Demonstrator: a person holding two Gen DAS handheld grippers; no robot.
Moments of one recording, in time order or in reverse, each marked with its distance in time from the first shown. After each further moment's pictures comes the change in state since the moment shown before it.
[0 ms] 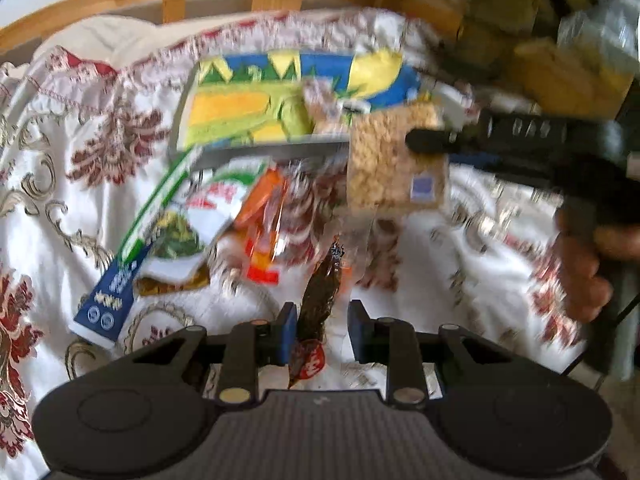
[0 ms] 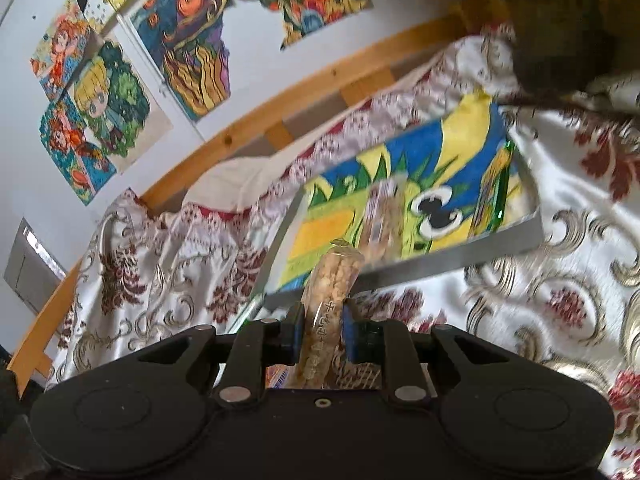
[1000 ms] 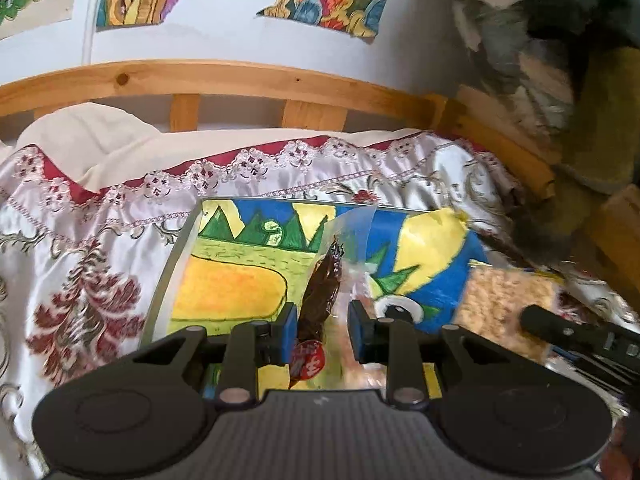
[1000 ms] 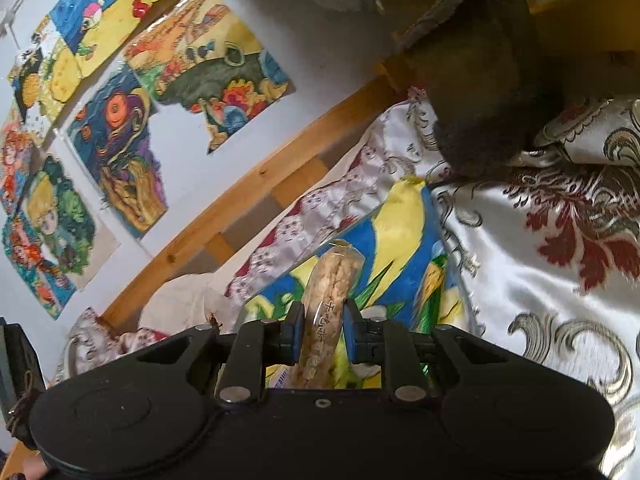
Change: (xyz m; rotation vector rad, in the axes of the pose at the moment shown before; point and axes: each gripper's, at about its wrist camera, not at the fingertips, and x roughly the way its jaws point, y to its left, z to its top) left arm 0.104 0.024 0.161 -0.117 -0.266 0.107; right arm 0.039 -0.081 0.066 0.166 -0.234 -0.064
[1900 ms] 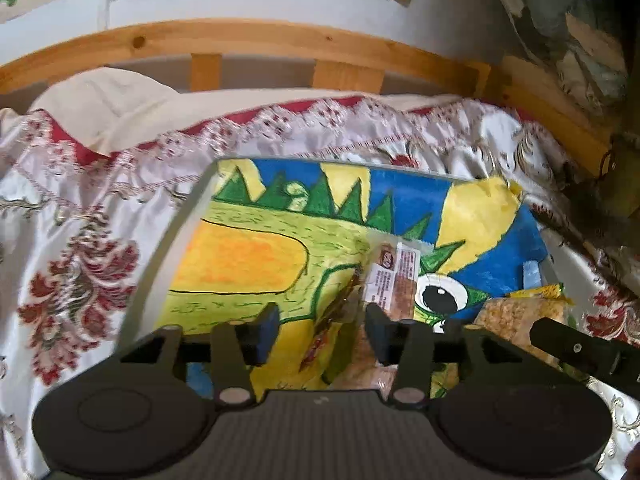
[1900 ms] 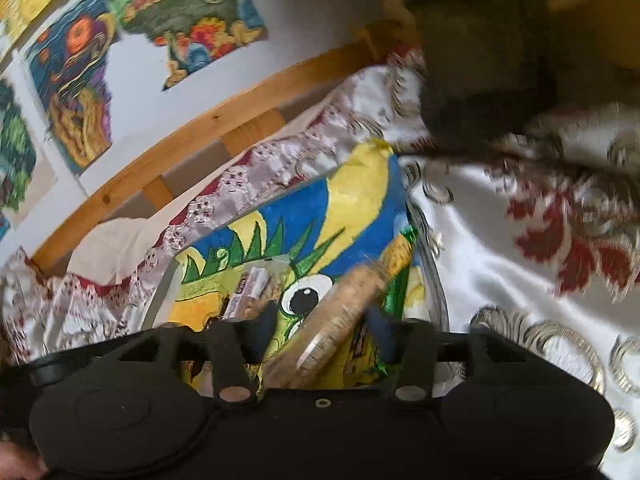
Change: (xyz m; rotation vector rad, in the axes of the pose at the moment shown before) left arm 0.036 -0.008 -0.019 -0.045 0.044 0.124; right arm 0.030 0.013 -0.012 -0.163 0.103 -0.201
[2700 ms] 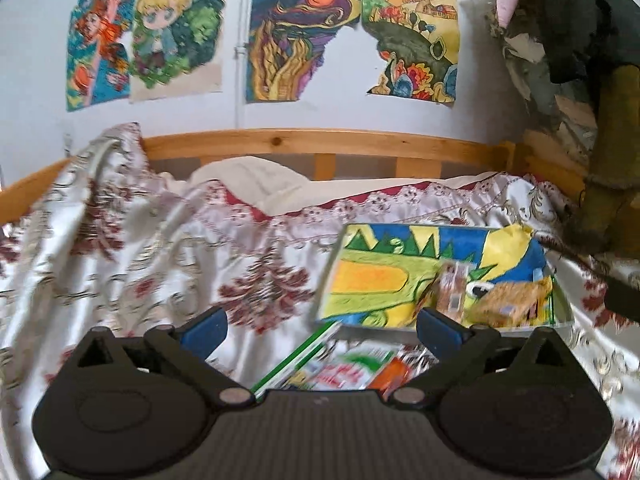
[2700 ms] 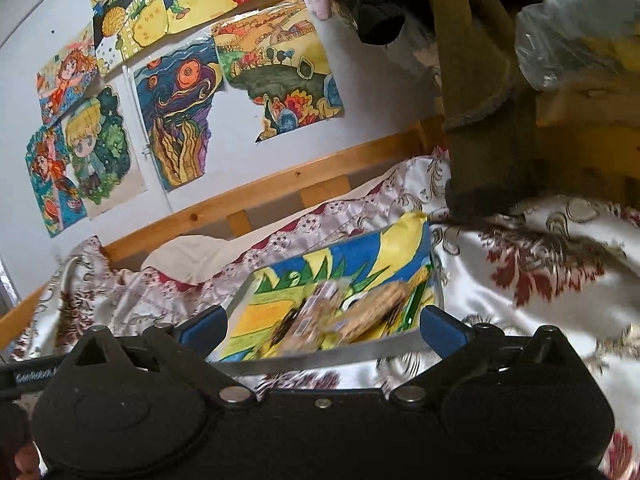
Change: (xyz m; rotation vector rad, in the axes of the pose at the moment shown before) left arm -0.208 0.039 -0.079 0.027 -0.254 0.230; right arm -0.159 0.025 -0.053 -0.129 -0.191 0.120
